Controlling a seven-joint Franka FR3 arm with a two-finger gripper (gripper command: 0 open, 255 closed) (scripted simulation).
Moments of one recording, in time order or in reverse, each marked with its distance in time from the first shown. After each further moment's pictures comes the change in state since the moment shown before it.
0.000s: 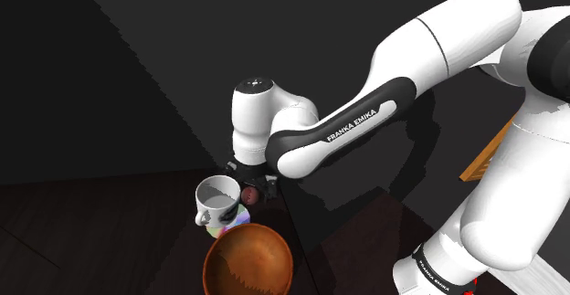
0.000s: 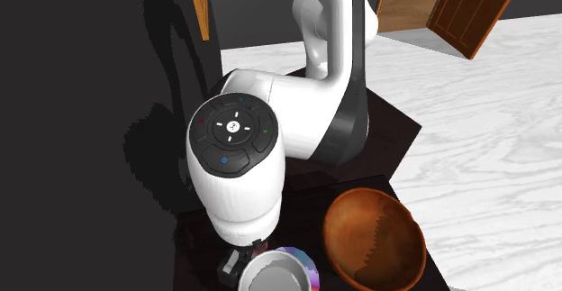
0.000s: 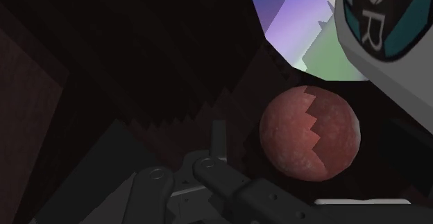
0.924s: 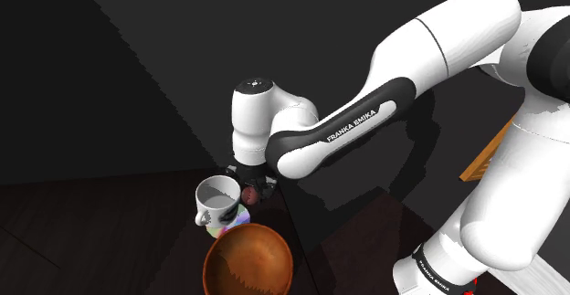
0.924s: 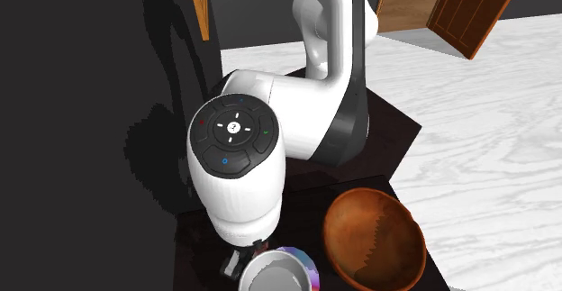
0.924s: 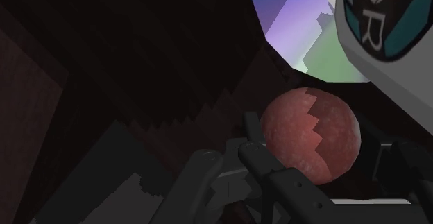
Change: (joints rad) arm 0.001 0.002 0.000 0.000 -0.001 0.001 0.001
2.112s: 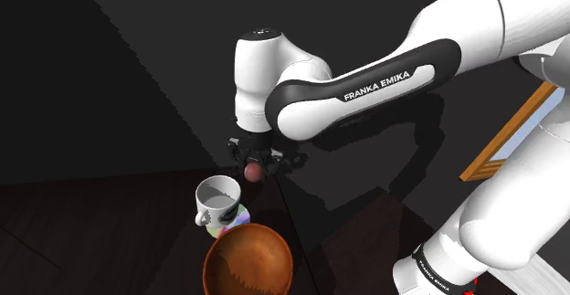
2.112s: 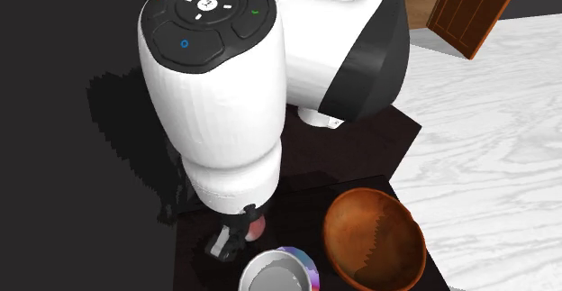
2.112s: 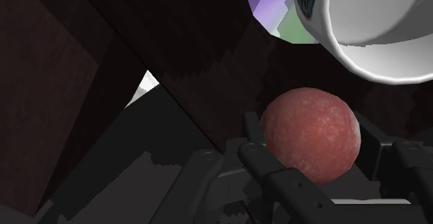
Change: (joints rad) arm -0.028 -0.164 0.028 0.077 0.147 -0.198 -0.115
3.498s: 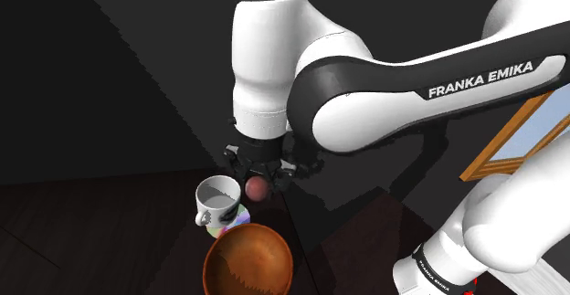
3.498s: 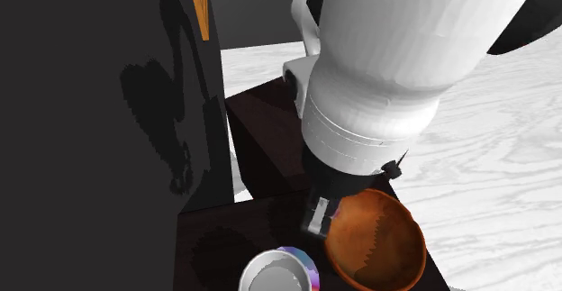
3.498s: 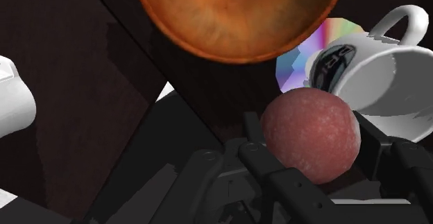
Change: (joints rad) arm 0.082 -0.183 0.082 0.011 0.147 -0.159 0.079
